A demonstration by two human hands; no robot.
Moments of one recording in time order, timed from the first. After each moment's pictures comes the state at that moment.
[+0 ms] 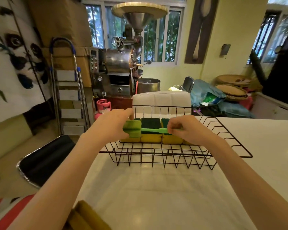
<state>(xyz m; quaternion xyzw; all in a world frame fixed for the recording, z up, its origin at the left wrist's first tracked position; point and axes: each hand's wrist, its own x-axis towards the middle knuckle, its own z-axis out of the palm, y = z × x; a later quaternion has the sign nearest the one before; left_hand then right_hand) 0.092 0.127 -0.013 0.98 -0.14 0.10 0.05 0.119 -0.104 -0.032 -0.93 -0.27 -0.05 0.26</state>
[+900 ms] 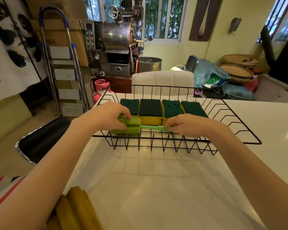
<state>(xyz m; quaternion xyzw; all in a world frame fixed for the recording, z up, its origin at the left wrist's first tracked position) 0.114 0.136 -0.041 0.99 -0.14 -0.04 0.05 0.115 -0.091 -0.042 -0.96 -0.20 0.18 0.12</state>
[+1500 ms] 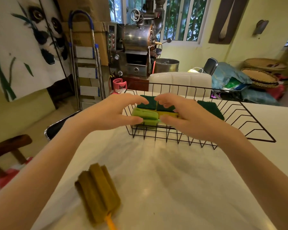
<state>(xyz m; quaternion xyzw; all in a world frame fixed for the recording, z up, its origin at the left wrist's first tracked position) 0.031 0.151 -0.008 0.96 -0.19 0.02 0.19 0.049 -0.053 -0.011 -0.90 -0.35 -0.02 0.26</state>
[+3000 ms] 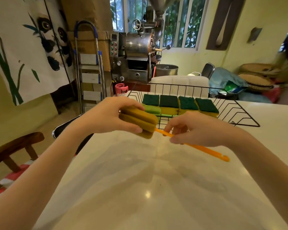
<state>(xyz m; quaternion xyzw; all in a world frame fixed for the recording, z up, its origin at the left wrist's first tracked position) -0.040 0.167 -0.012 0.93 -0.21 0.03 0.30 -0.026 -0.055 -0.006 -0.92 -0.32 0.13 0.18</state>
